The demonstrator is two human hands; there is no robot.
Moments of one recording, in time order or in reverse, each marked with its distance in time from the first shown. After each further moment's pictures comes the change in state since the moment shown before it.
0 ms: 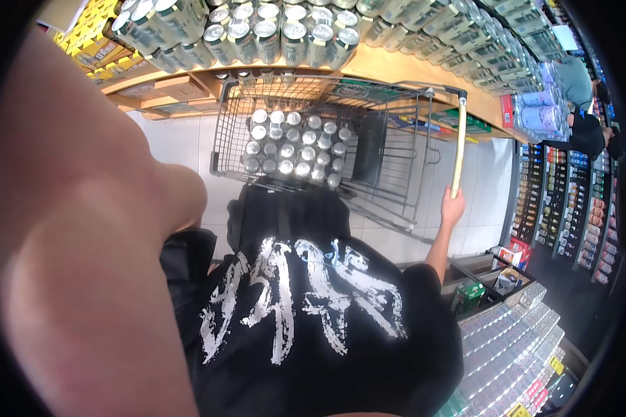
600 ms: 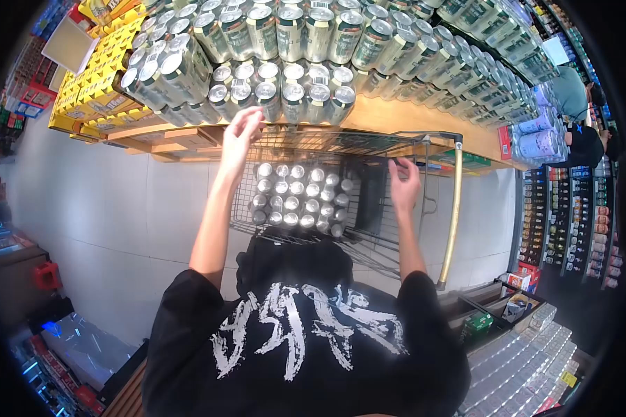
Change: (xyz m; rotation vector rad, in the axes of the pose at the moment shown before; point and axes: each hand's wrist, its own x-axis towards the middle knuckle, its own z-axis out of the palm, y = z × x) left_hand -0.255 -0.113 -0.016 0.022 0.276 -1.716; right_hand -0.019 -0.249 0.022 0.870 -0.117 -0.284
